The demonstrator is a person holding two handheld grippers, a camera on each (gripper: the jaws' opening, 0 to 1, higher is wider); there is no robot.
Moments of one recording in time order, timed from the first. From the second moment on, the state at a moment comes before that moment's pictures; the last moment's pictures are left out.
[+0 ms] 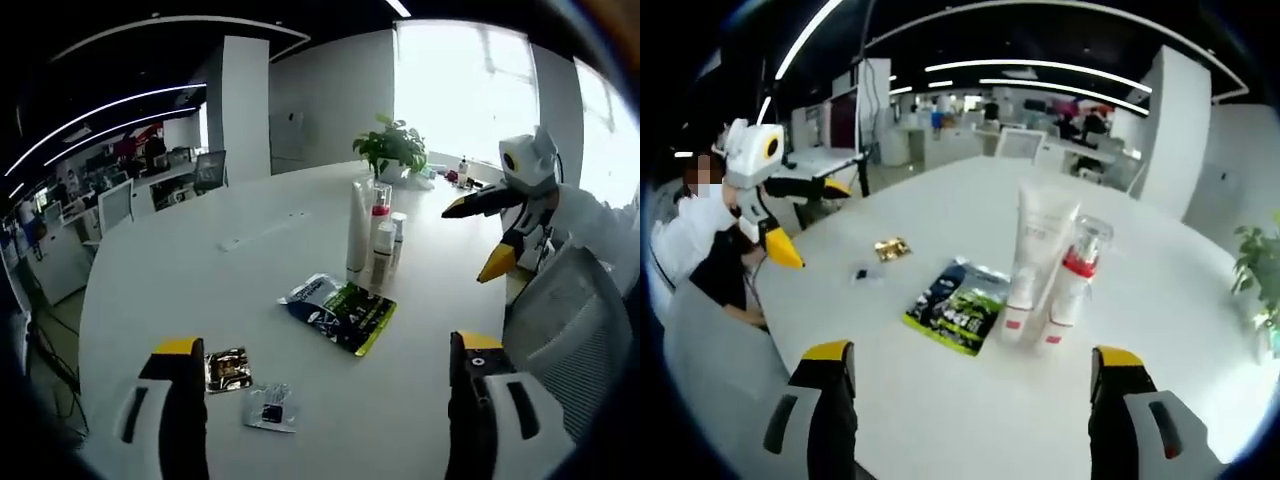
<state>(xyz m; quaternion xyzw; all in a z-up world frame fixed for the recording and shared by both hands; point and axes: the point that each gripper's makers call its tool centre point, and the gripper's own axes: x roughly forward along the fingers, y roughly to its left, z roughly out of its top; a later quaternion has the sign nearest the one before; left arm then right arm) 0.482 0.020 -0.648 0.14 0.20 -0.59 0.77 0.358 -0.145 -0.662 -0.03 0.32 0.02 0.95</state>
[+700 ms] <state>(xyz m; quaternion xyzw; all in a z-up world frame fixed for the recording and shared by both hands) 0.465 0.038 -0.644 0.14 0.21 -0.58 0.78 0.348 -0.134 -0.660 -0.04 0.32 0.03 0.95</state>
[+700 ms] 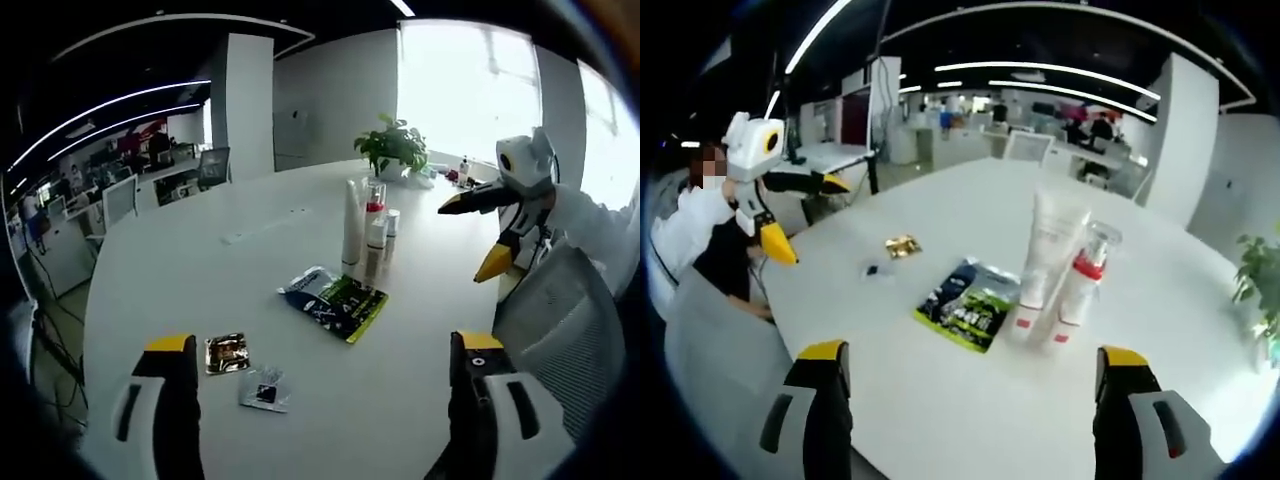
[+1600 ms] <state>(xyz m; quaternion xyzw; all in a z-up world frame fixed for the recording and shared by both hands) 0.472 0.050 -0.654 0.14 0.21 -0.56 0.79 0.362 -0.120 -0.660 -0.05 0.32 0.05 0.94</state>
